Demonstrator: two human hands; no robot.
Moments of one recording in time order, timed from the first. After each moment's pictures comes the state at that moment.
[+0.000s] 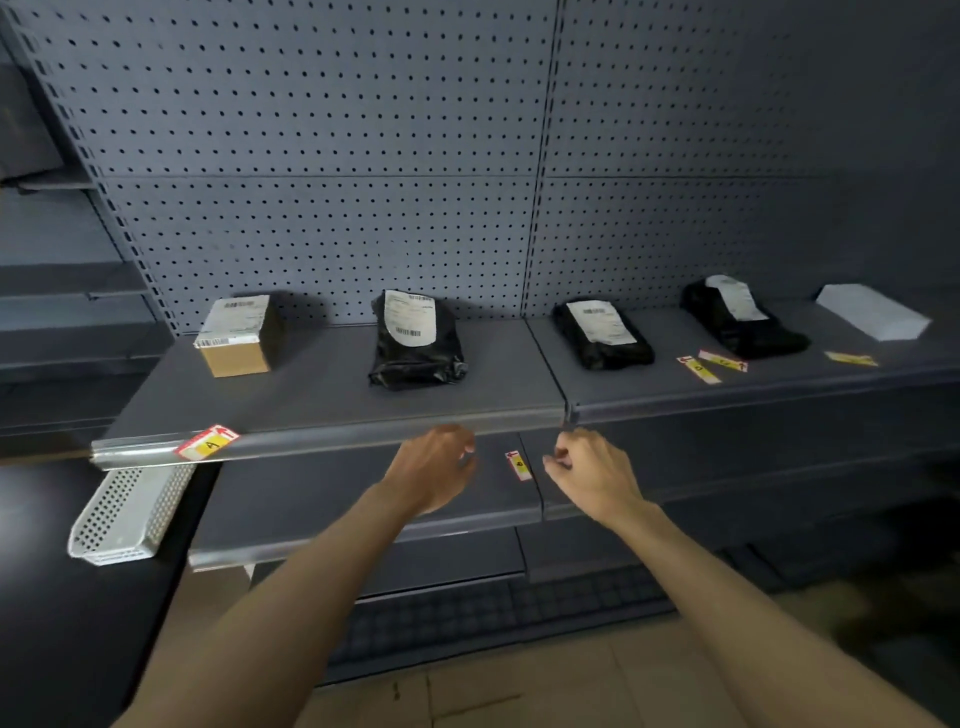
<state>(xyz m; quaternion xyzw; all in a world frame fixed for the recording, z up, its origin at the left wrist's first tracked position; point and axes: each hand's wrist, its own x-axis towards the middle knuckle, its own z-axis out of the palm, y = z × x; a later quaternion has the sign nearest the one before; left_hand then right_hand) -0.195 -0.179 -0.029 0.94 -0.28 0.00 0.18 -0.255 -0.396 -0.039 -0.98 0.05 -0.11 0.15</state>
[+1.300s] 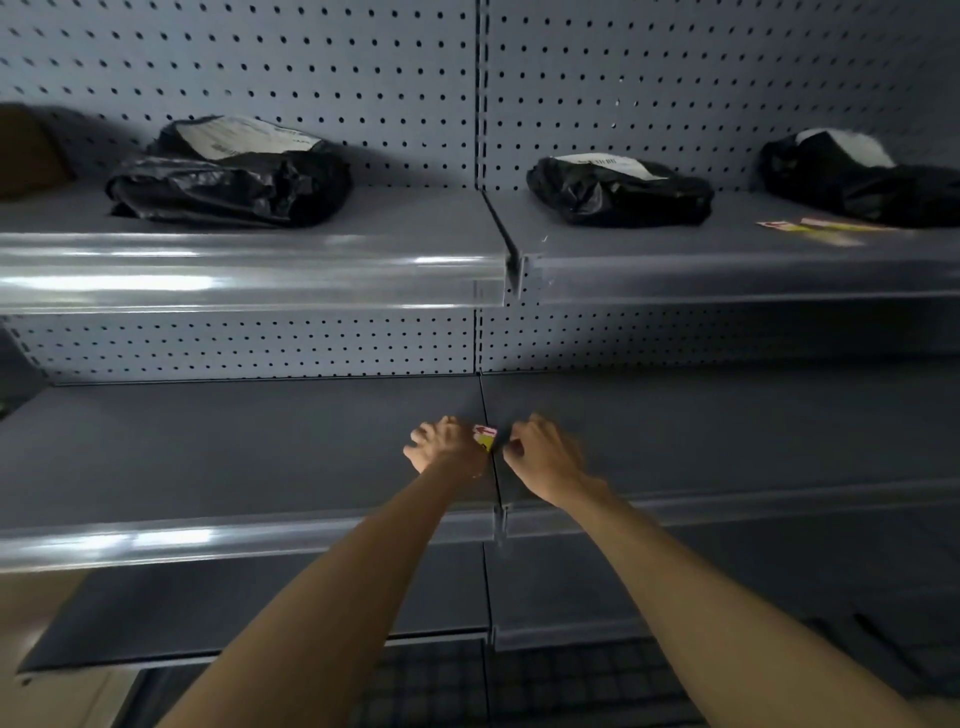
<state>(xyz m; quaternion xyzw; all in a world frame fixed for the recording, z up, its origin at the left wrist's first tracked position) -0.004 -0.401 -0.364 0.97 0.08 -0.07 0.20 -0.042 -0.527 -0.367 -0.98 -0.02 -0.11 0.16</state>
